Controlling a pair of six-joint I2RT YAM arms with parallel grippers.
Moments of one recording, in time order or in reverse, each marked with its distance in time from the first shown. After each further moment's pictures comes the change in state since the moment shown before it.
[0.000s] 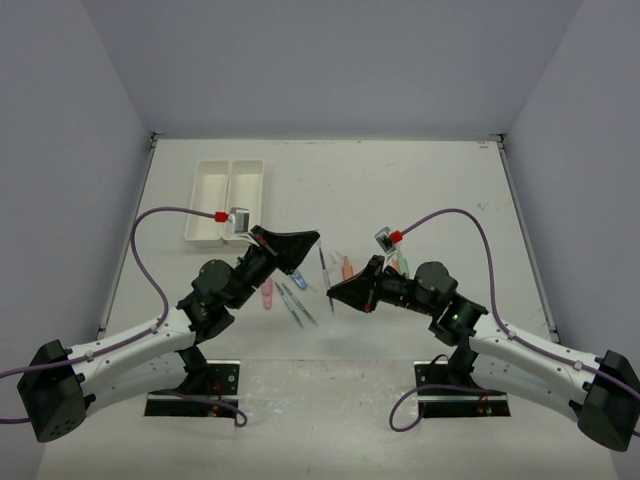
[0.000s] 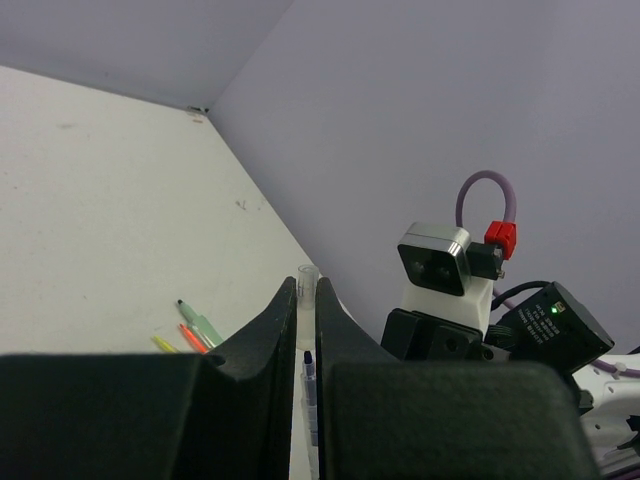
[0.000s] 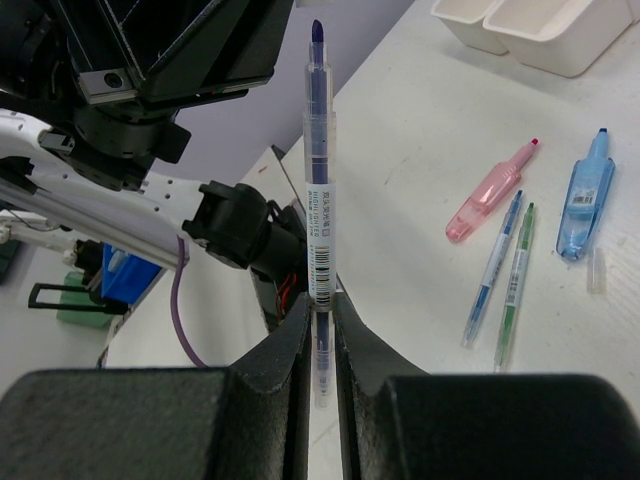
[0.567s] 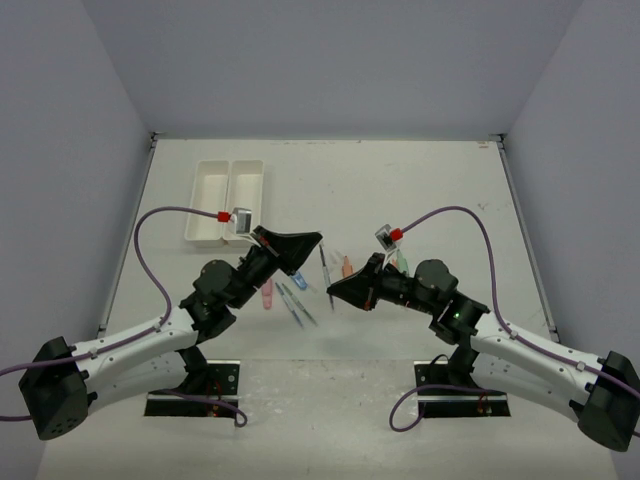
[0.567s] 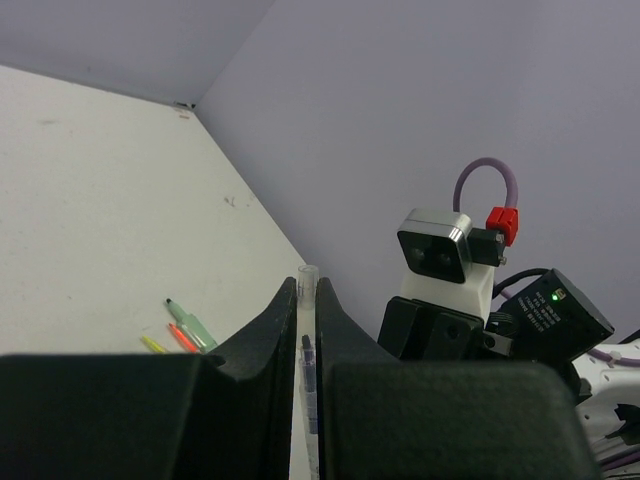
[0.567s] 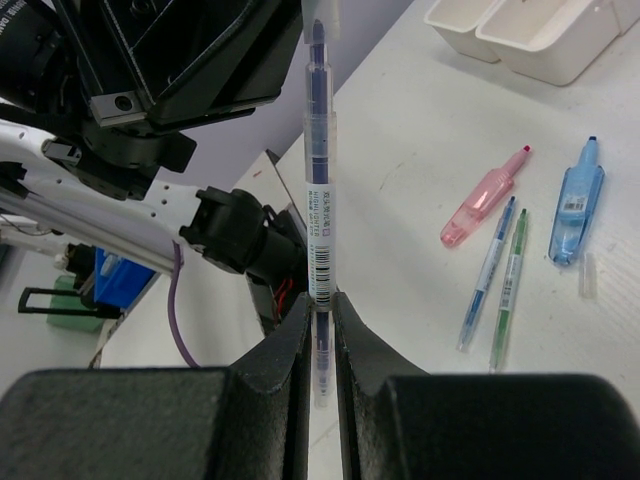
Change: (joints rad) left arm 0.000 0.023 -0.008 0.040 0.028 -0.012; right arm 0.000 -0.003 0.031 -0.038 0.014 -0.014
